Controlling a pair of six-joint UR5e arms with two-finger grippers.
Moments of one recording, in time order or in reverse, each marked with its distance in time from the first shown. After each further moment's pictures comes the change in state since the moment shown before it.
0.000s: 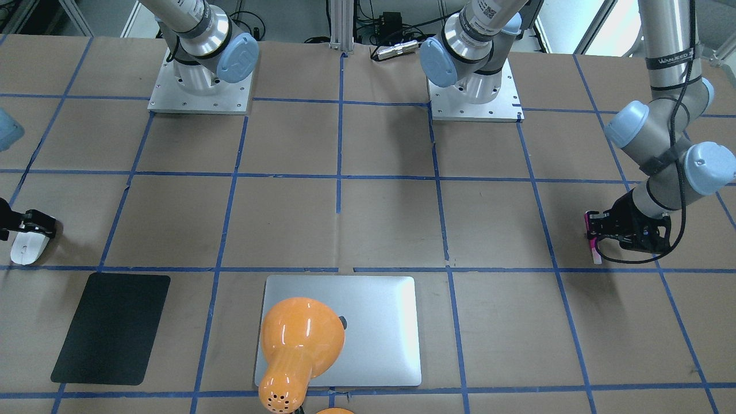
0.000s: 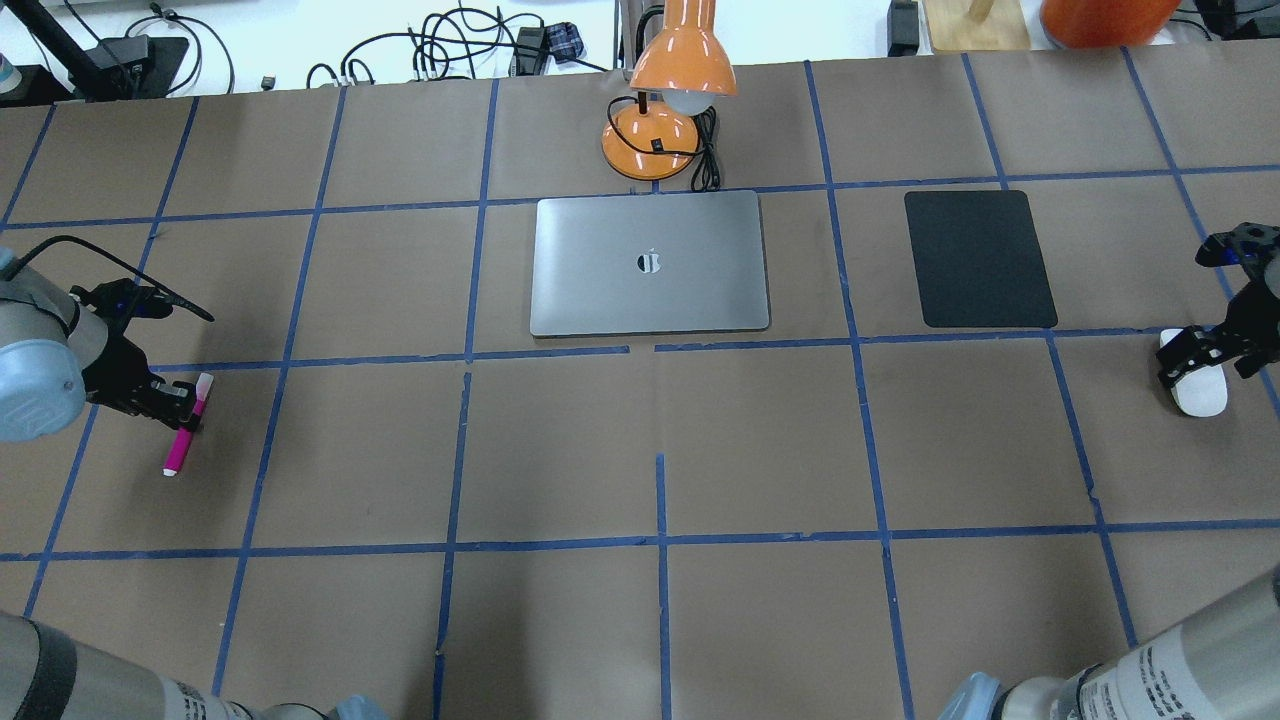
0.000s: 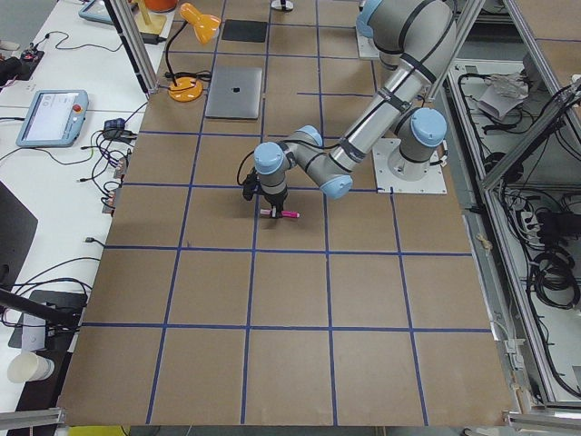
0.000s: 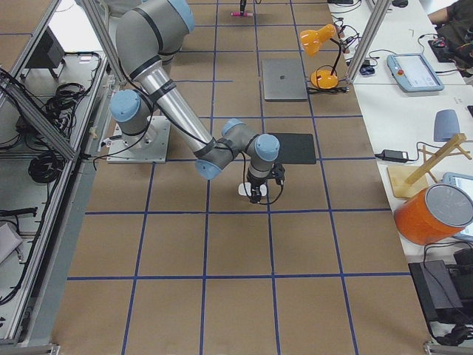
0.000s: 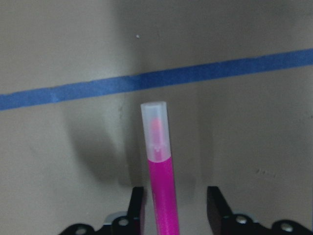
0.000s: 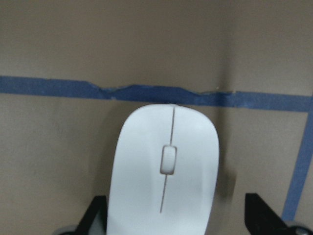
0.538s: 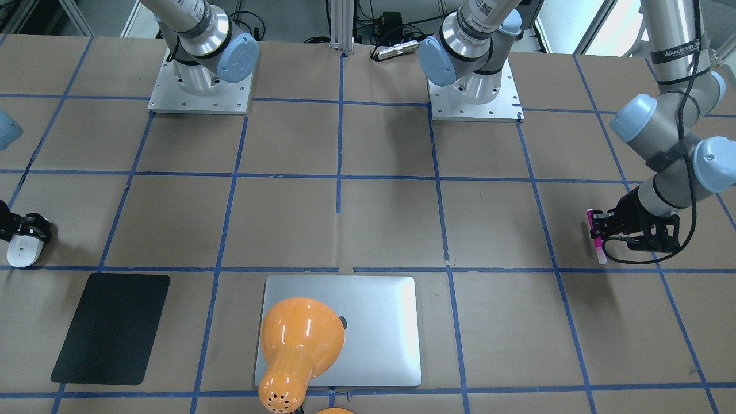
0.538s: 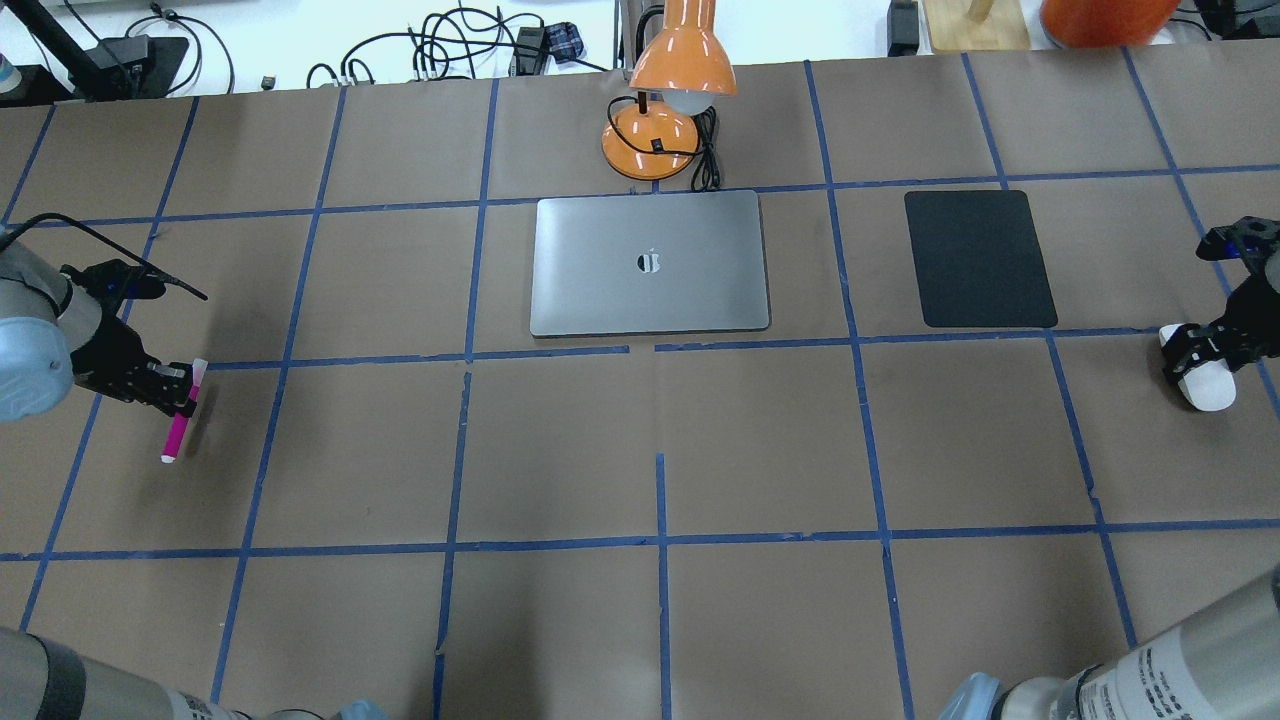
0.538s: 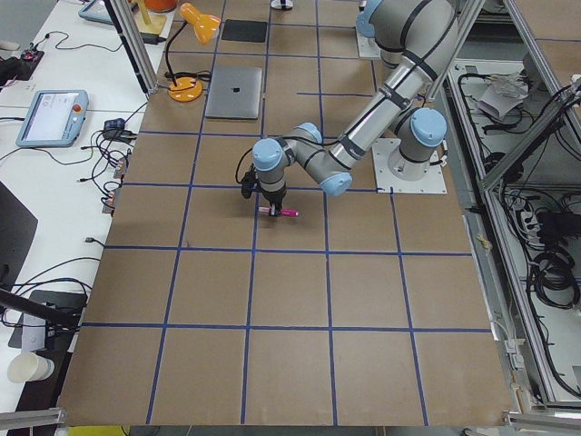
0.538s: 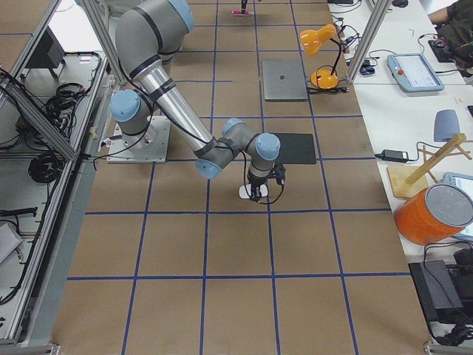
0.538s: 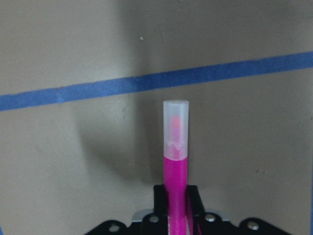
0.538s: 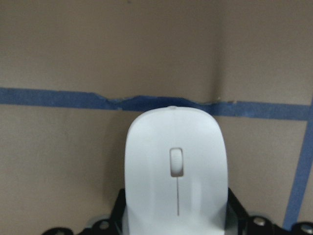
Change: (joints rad) left arm -0.046 0.044 0.061 -0.123 -0.003 -0.159; right arm 0.005 -0.006 -0.013 0.004 0.036 0.012
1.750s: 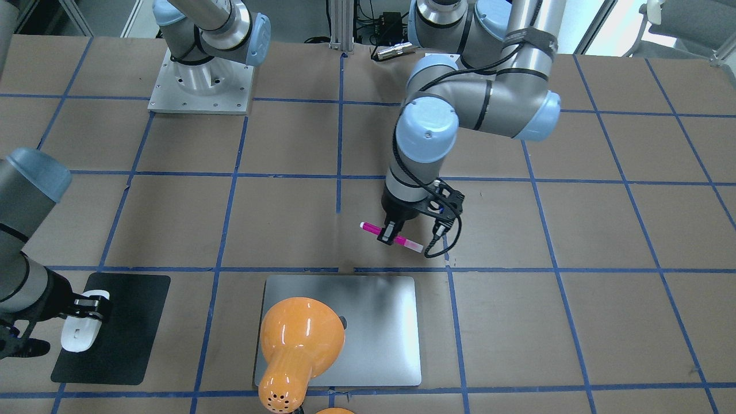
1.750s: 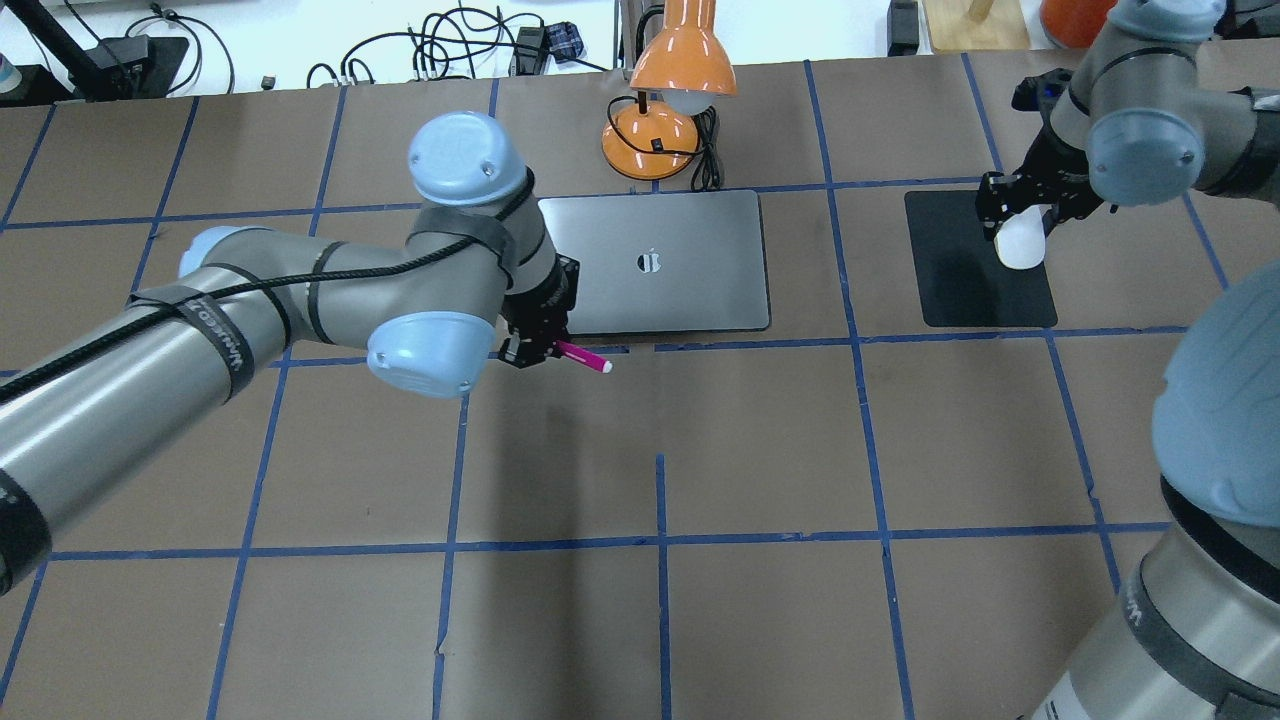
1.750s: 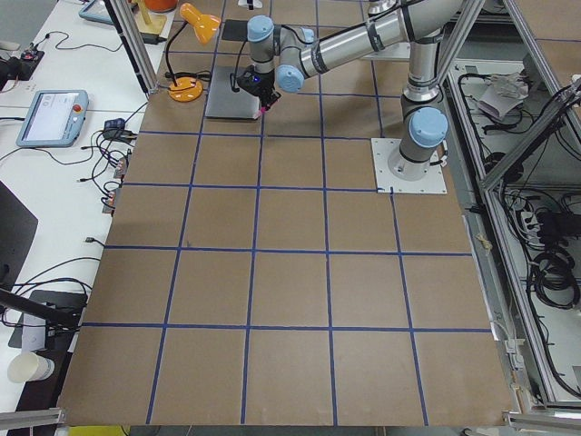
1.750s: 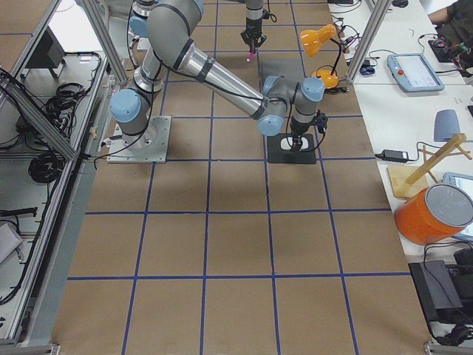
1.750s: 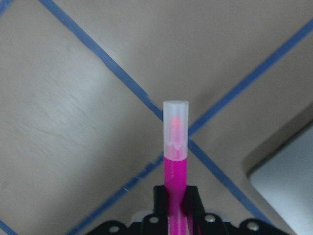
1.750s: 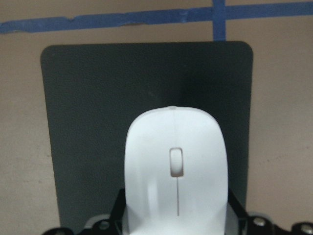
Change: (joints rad) left arm -0.892 0.001 0.089 0.044 -0.069 -2.078; right arm 0.403 0.143 -0.347 0.183 0.065 0.527
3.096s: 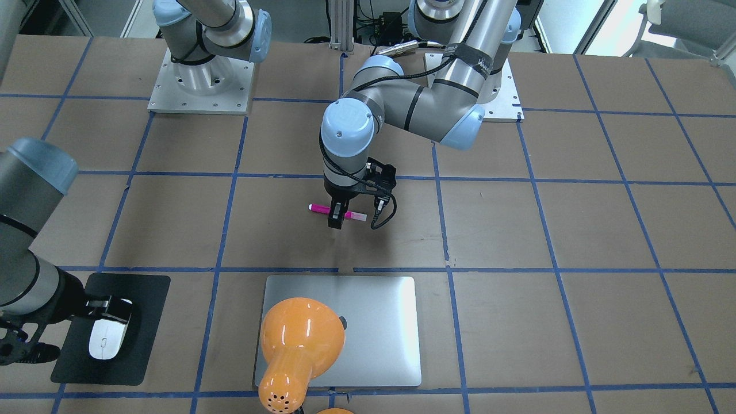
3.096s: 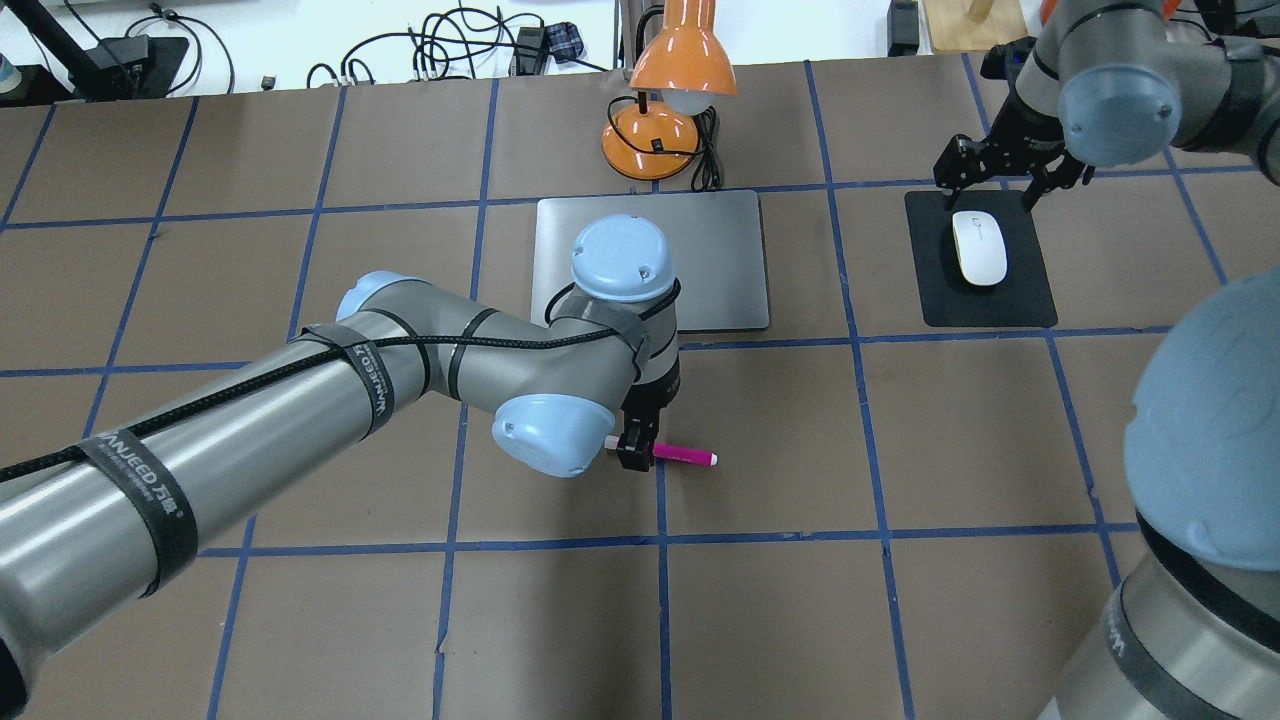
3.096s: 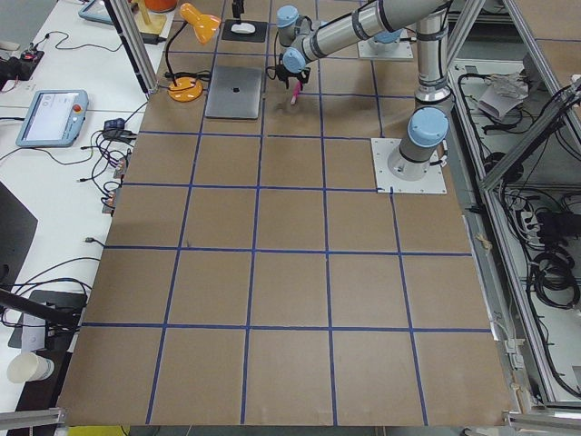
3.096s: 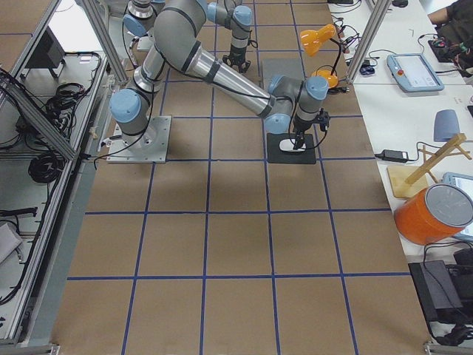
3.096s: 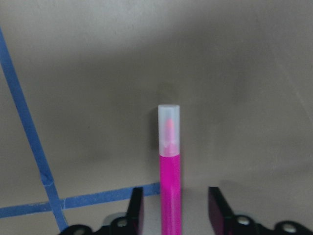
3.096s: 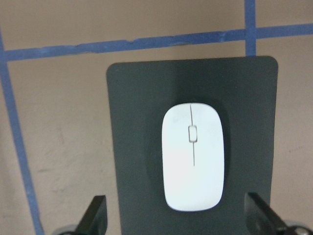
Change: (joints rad) left arm -0.149 -0.051 -0.013 -0.049 -0.035 -0.296; right arm 0.071 -0.072 -0.085 0.165 0.004 0.083
